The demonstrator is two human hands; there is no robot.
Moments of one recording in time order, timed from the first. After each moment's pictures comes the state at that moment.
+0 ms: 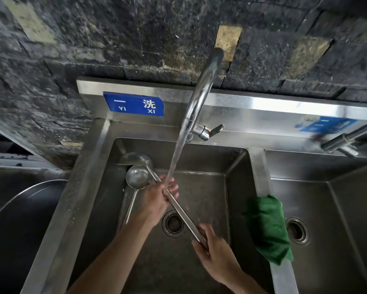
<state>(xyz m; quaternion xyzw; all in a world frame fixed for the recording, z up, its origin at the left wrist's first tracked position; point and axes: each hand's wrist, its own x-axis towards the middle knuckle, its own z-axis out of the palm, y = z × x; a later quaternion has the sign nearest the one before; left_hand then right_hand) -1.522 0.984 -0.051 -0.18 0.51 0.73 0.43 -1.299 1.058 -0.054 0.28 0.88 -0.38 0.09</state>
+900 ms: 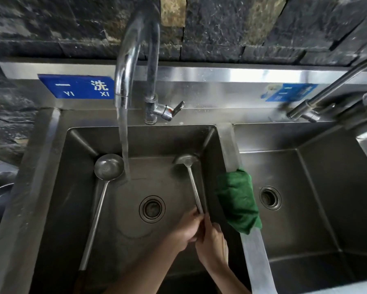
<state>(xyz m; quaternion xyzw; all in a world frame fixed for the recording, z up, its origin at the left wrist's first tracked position) -1.350 1.046 -0.094 0.00 0.63 0.43 0.65 -1.246 1.066 -0.086 0.52 0.79 -0.30 0.08</state>
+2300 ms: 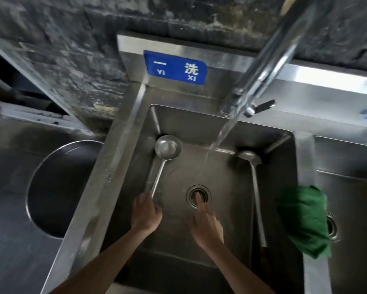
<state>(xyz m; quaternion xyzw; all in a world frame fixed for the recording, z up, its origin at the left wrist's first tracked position) -1.484 0.830 -0.139 0.06 0.94 0.13 0.32 -1.356 0.984 -0.133 0.33 0.87 -0.32 0.18</state>
